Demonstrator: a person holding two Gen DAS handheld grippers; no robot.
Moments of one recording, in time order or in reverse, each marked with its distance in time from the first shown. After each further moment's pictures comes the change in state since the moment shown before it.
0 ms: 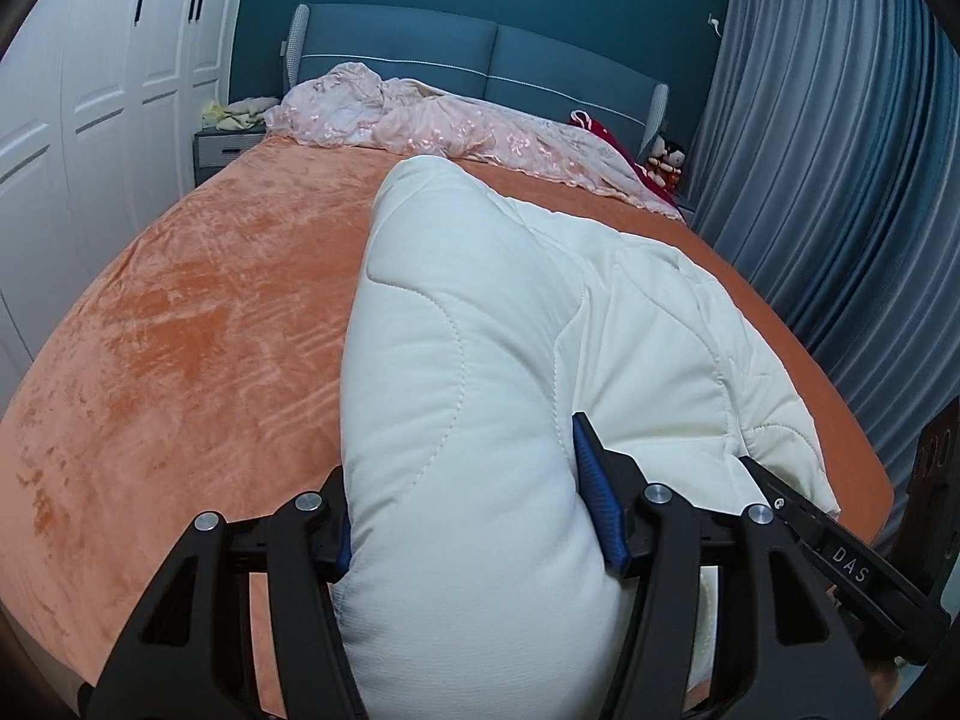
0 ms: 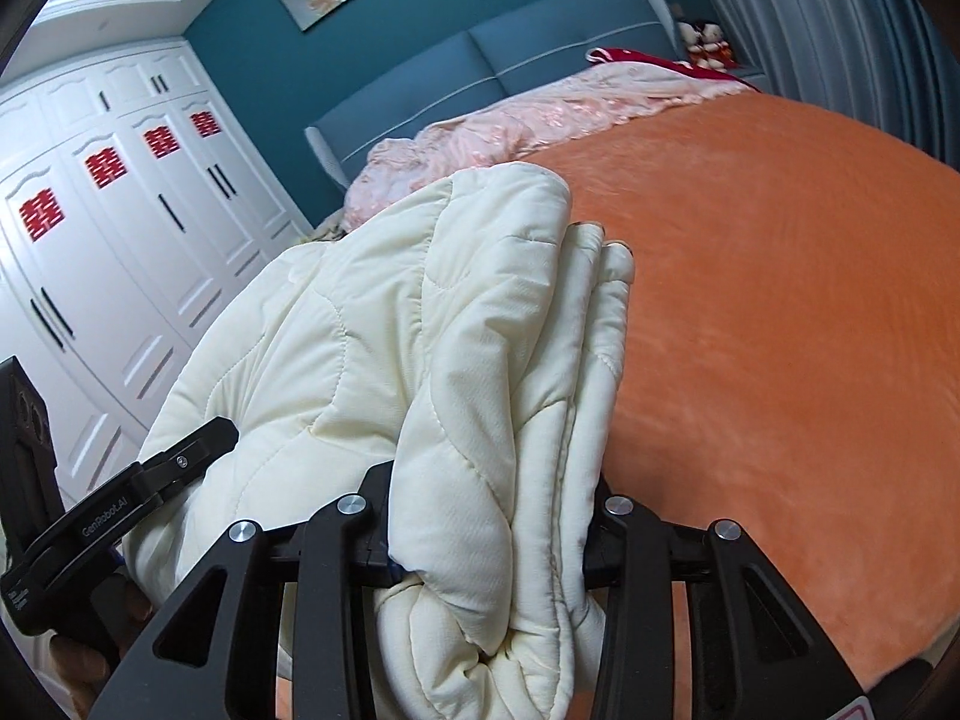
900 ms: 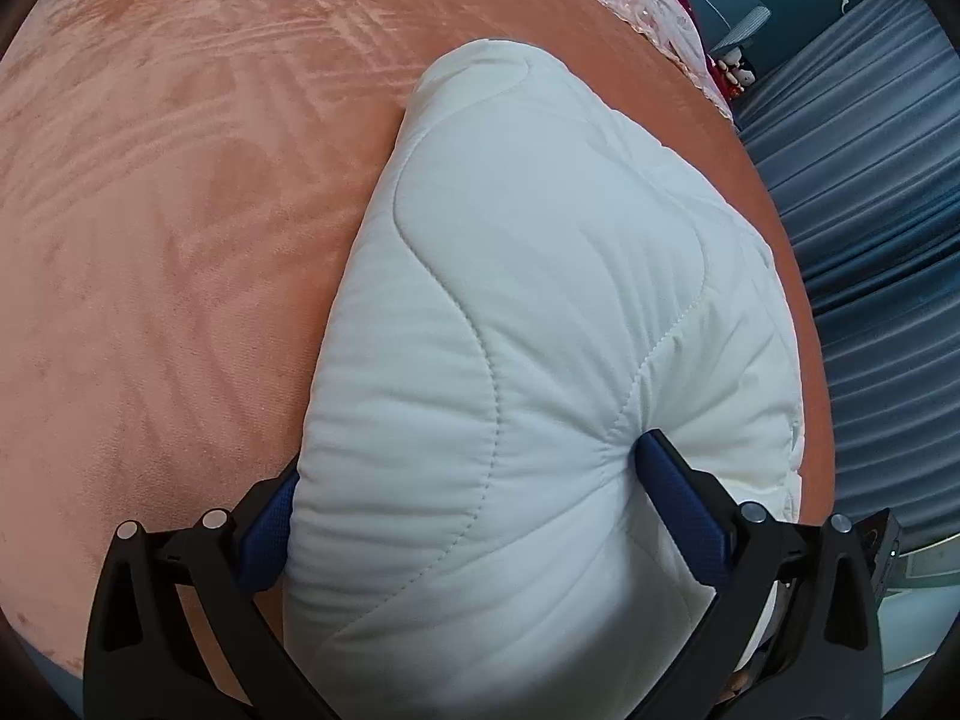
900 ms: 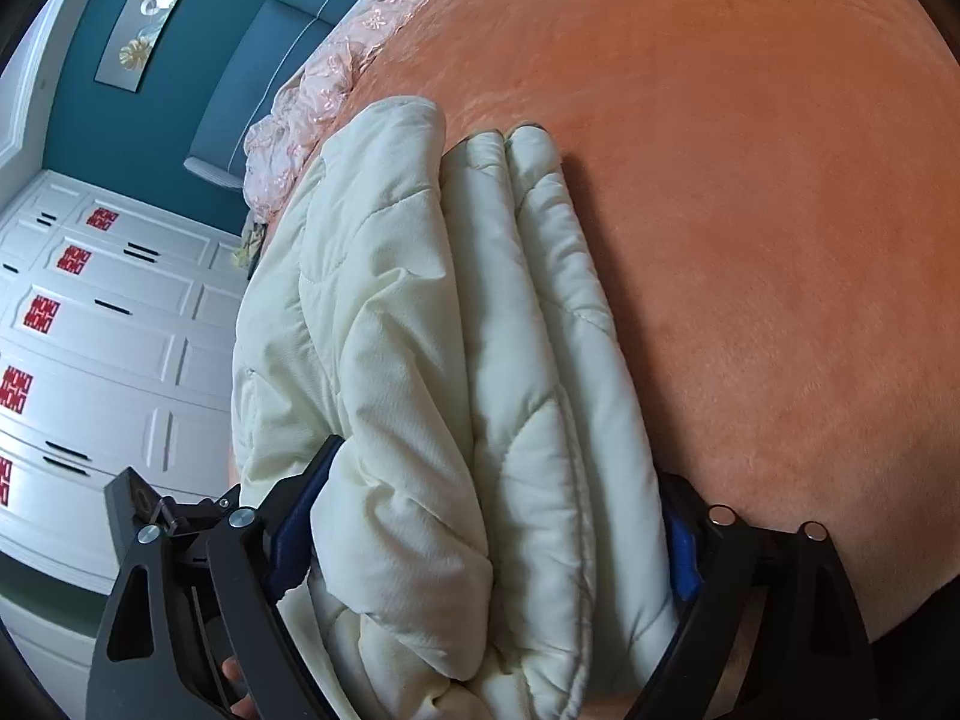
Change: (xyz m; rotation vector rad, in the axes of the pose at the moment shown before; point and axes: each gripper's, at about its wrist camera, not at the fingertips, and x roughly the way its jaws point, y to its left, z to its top) left arm 0.129 -0.015 -0.140 -0.320 0.440 -0.087; right arm 0.018 -0.188 -0.105 0.464 0.257 0.017
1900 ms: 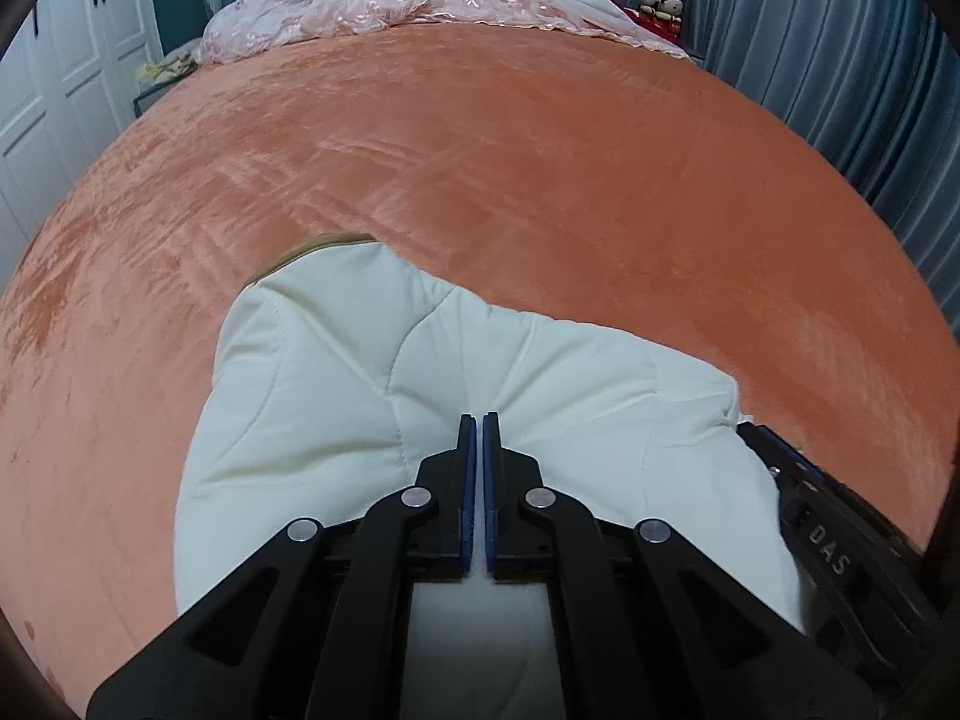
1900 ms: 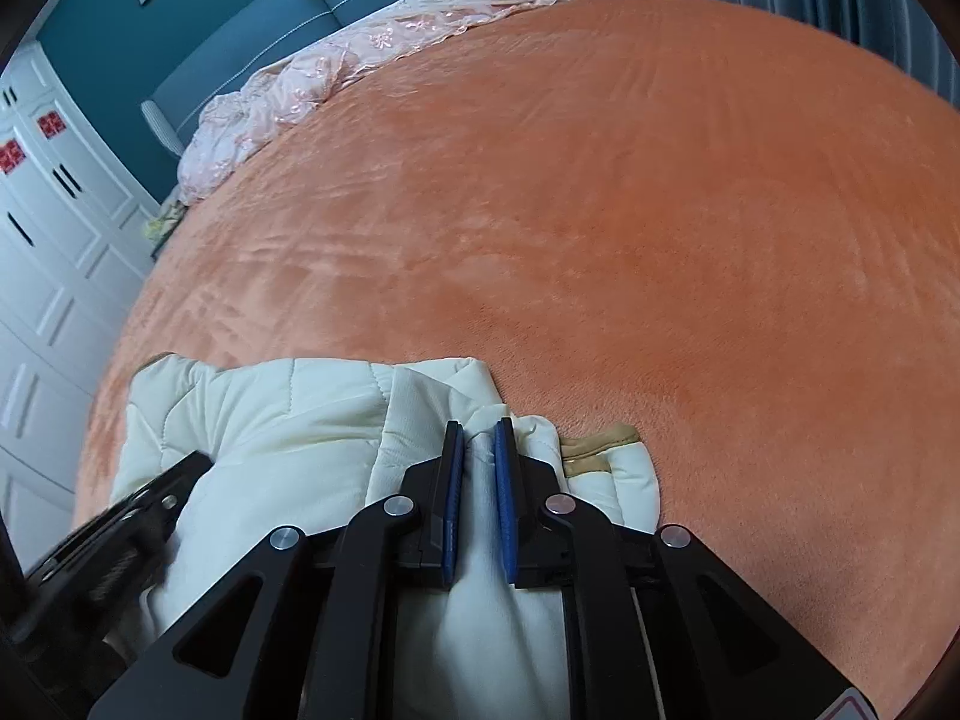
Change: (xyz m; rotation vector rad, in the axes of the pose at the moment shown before) left arm 0.049 -0.107 0.064 0.401 -0.154 0.229; right arm 0.054 0.036 0.087 -0.190 -0.135 -0.250
